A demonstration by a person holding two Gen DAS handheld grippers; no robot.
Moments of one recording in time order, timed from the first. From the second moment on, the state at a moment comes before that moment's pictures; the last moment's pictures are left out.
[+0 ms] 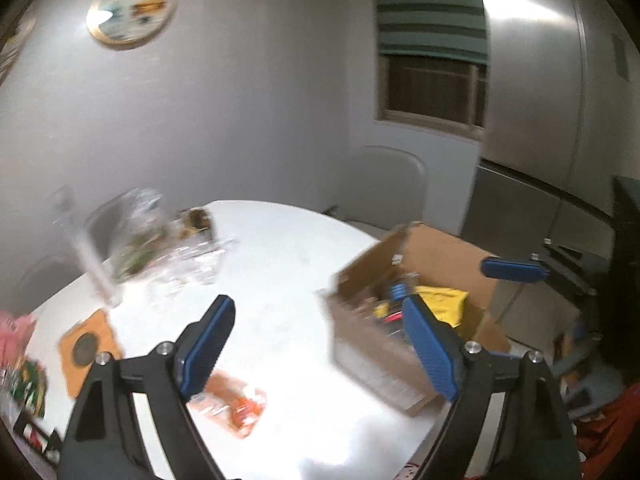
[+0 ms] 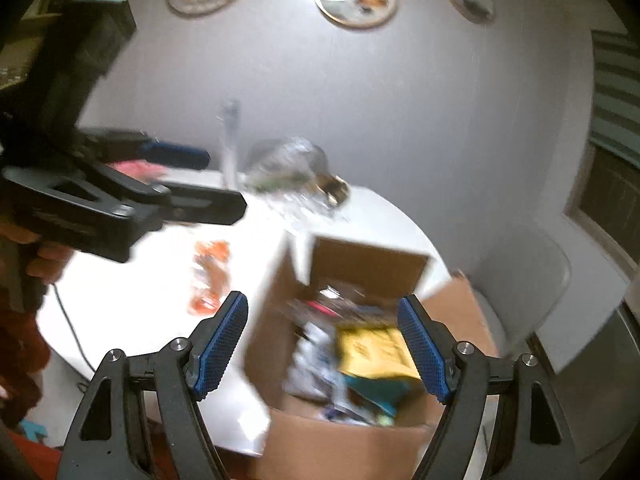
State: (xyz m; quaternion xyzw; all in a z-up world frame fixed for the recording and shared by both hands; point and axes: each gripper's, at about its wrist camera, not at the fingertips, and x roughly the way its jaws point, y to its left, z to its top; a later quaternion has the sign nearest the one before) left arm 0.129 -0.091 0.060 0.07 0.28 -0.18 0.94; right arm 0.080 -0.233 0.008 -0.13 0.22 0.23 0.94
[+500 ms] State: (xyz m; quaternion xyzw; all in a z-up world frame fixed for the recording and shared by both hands) left arm 0.149 0.075 -0.052 -0.04 0.37 -0.05 0.93; right arm 0.111 -0.071 -0.066 -0.14 0.31 0.37 0.87
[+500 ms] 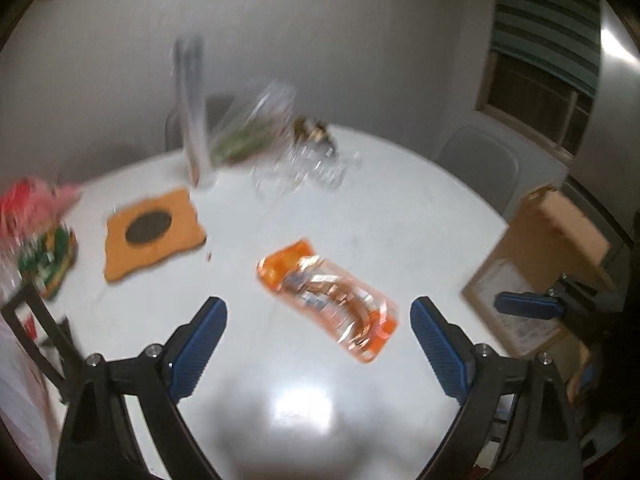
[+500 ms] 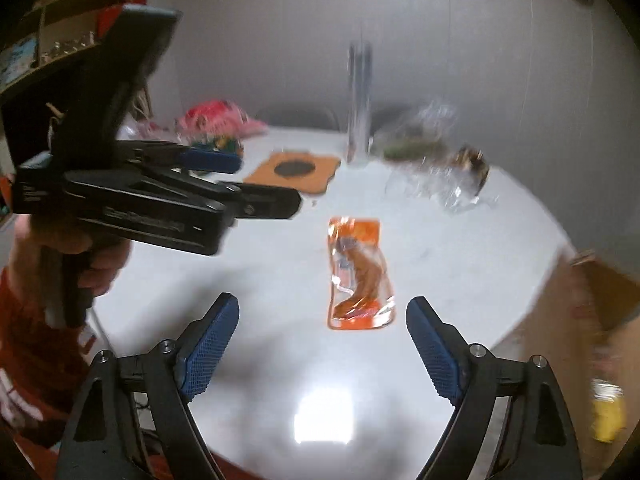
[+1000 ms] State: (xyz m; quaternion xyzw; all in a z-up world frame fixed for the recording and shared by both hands) left arm 0.235 0.091 -0.150 -0.10 0.48 -0.07 0.87; right arm 0.232 -0.014 -0.178 -0.15 0.39 0.33 0.85
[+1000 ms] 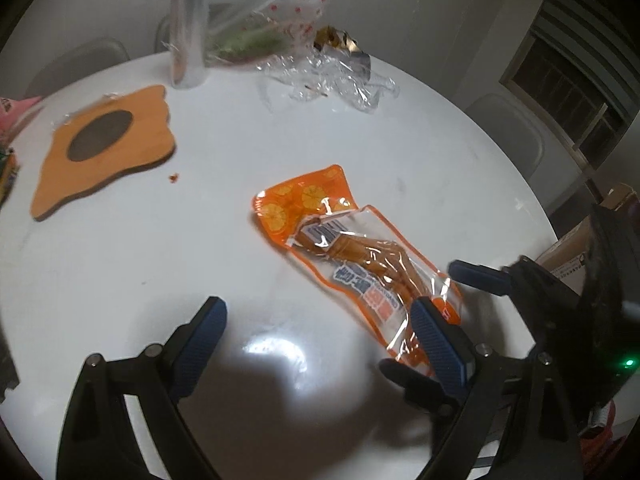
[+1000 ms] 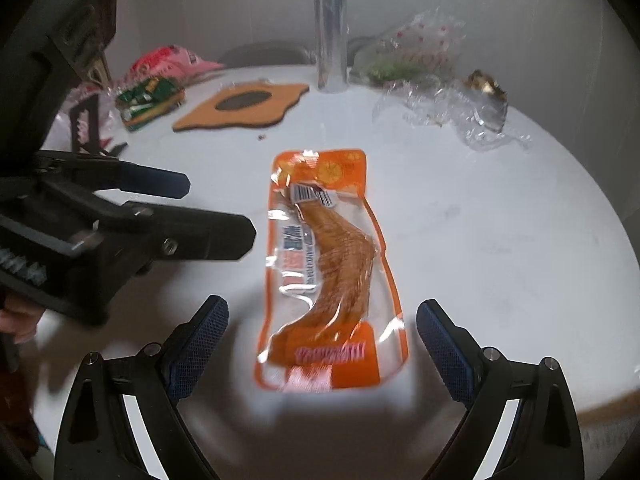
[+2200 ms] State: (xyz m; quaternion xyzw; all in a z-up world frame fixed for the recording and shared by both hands) left arm 0.197 0.089 -0.095 -0.15 0.42 -0.15 0.89; right arm 0.180 -0.009 -0.120 -0.11 0.33 0.40 0.85
